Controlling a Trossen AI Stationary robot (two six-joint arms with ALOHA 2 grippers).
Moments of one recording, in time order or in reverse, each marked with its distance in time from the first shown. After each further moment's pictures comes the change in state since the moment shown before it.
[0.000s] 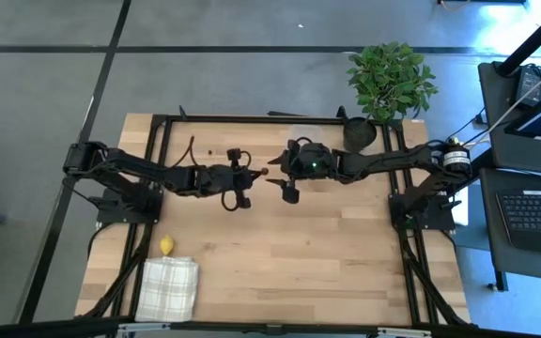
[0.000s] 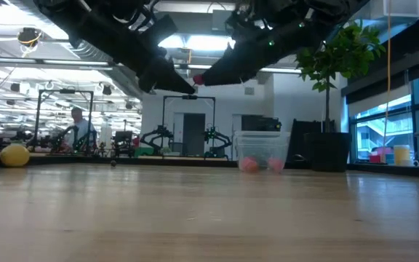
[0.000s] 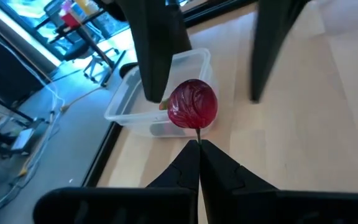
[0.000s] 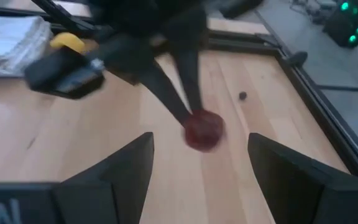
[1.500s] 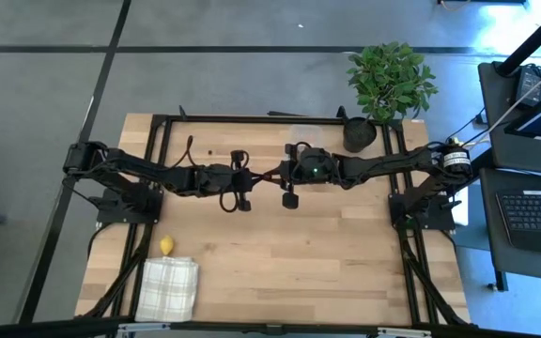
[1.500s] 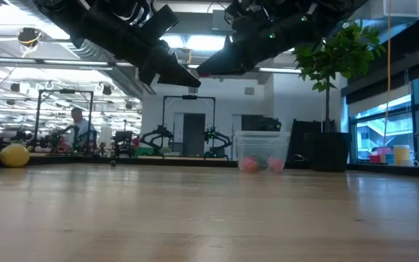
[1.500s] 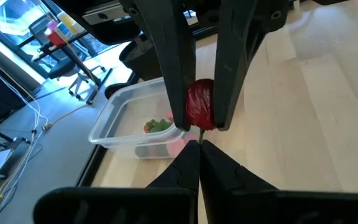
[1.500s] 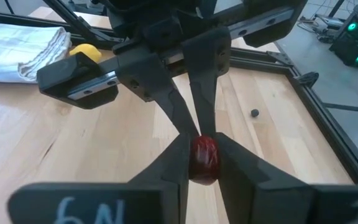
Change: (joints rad) left arm -0.007 0.000 0.000 0.056 0.080 0.016; right arm 0.045 0.000 0.000 0.048 -0.003 -0.025
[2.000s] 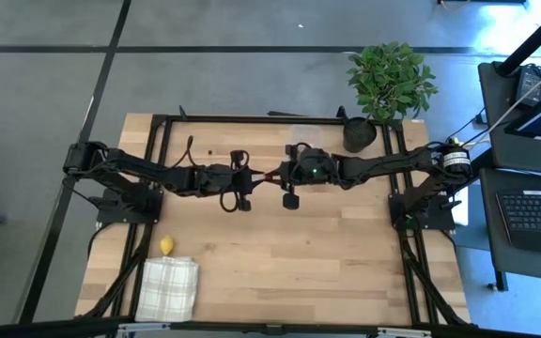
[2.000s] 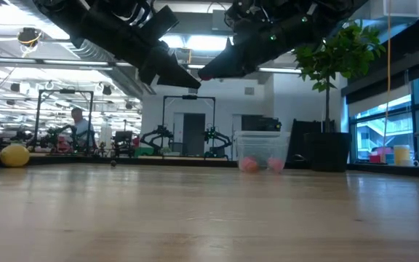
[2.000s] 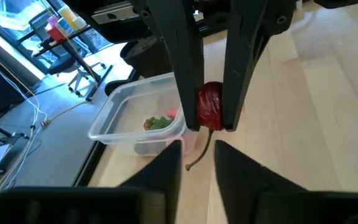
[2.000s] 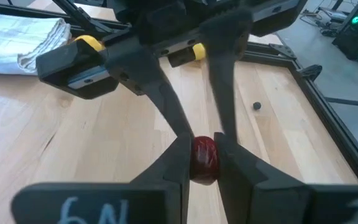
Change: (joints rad) left arm 0.000 0.000 0.000 -0.006 -0.005 -0.023; right arm 0.000 0.001 -0.001 -0.026 0.003 0.000
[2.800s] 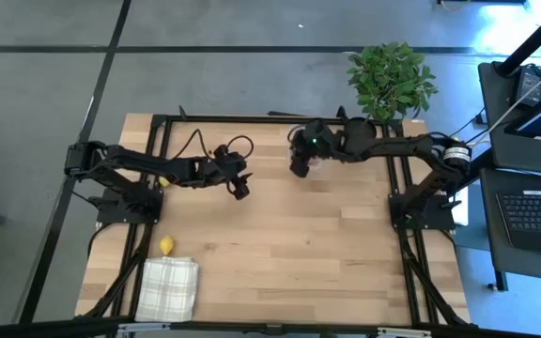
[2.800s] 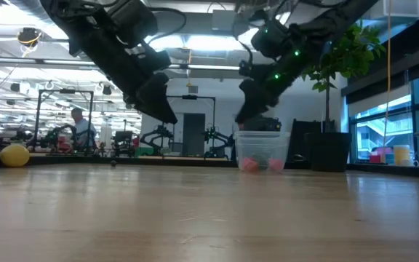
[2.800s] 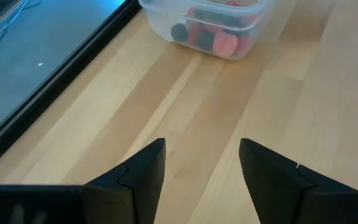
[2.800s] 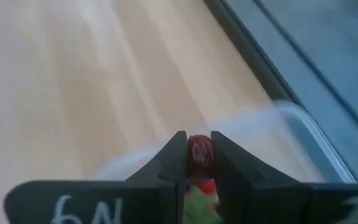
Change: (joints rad) left arm 0.137 0.000 0.000 -0.322 -0.015 -0.480; right arm -0.291 0.000 0.000 -0.308 0.148 0.100
